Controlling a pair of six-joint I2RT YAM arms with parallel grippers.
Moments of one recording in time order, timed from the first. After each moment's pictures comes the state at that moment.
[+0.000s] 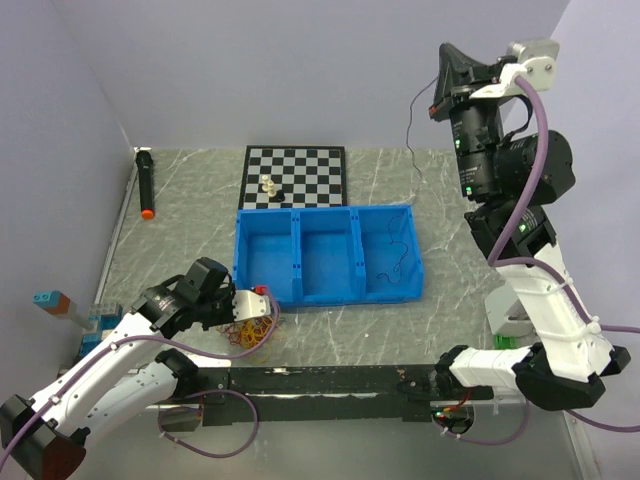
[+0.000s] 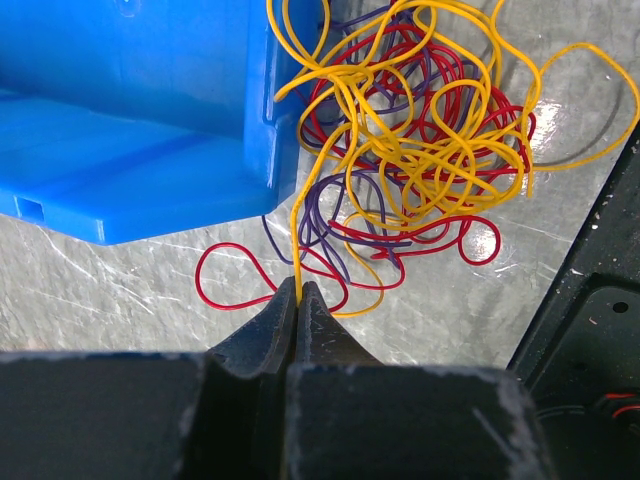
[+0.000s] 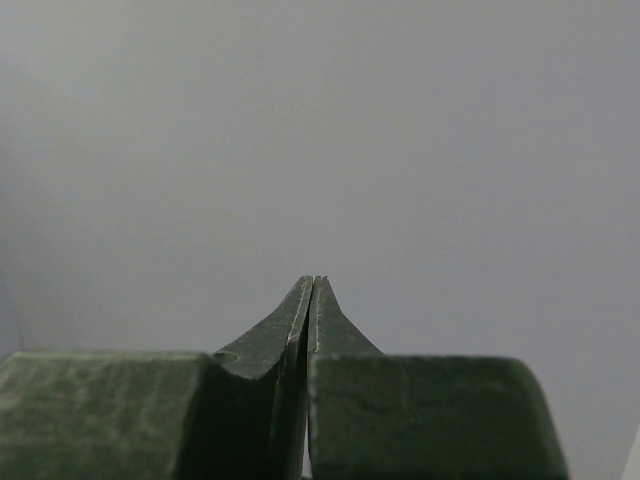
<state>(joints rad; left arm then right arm) -0.61 0.77 0.64 -0.90 0.10 0.81 0.65 1.24 1.84 0.05 0.38 -0.28</state>
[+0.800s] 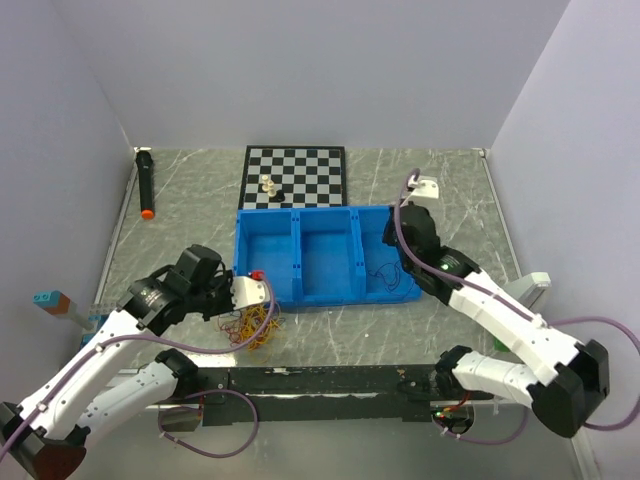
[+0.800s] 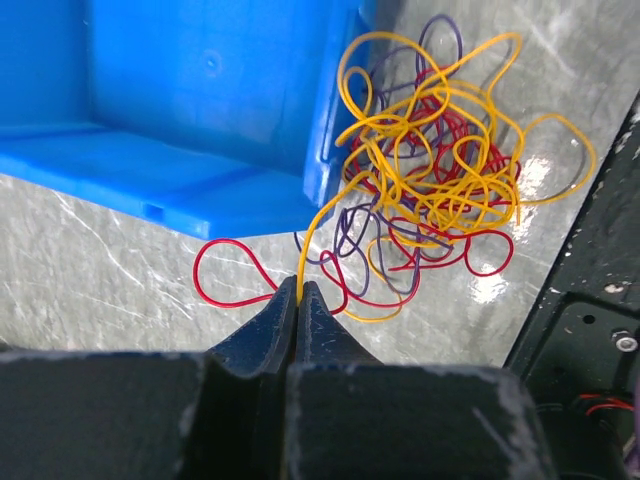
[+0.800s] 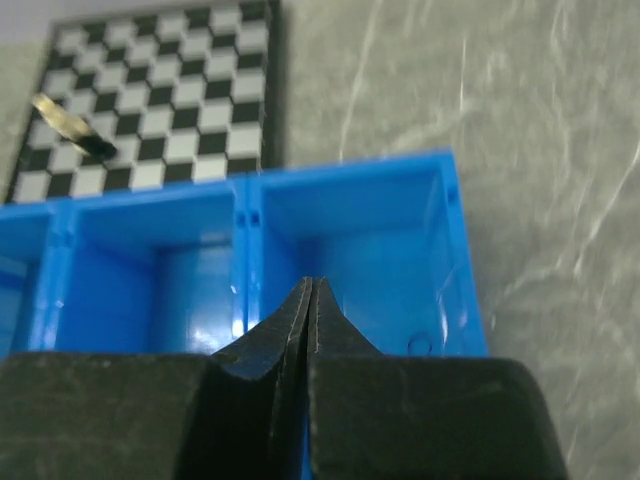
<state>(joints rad) -0.61 0.77 0.79 -0.95 0.14 0.77 0.64 1.02 0.88 -0.23 0.58 0.38</state>
